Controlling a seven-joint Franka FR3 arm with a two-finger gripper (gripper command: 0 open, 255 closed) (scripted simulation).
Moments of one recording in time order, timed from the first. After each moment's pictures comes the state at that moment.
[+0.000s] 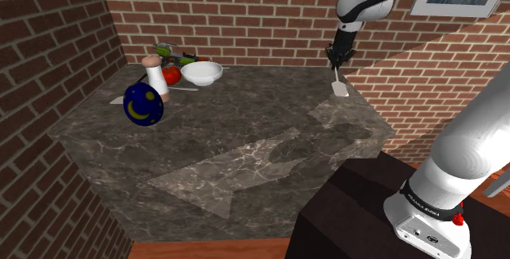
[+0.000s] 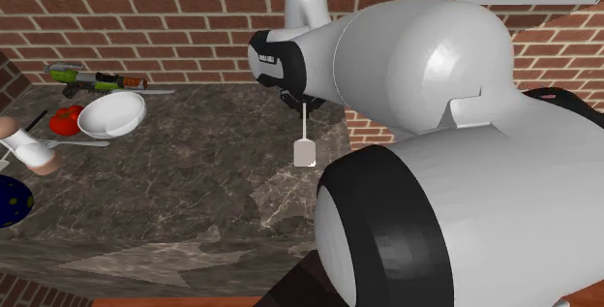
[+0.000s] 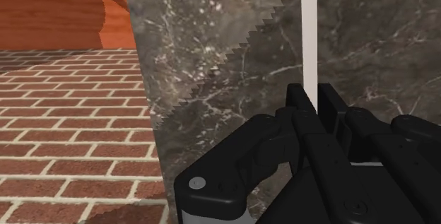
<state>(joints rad) -0.24 -0.05 -0.26 -2.11 -0.03 2.12 0.25</state>
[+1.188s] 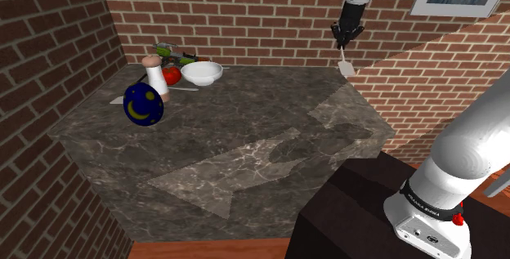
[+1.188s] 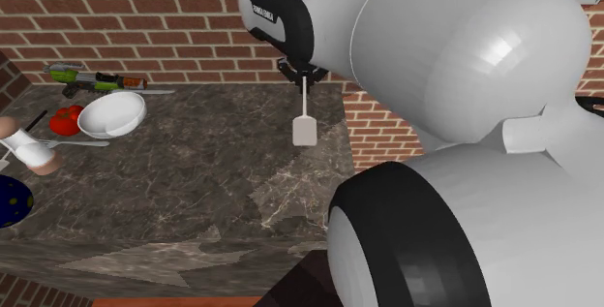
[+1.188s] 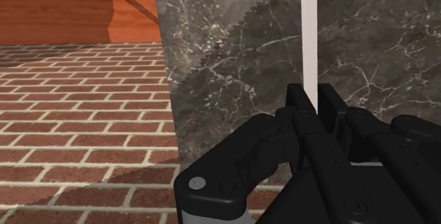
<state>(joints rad) -0.24 -0.10 -0.25 -1.92 -0.04 1.89 0.25</state>
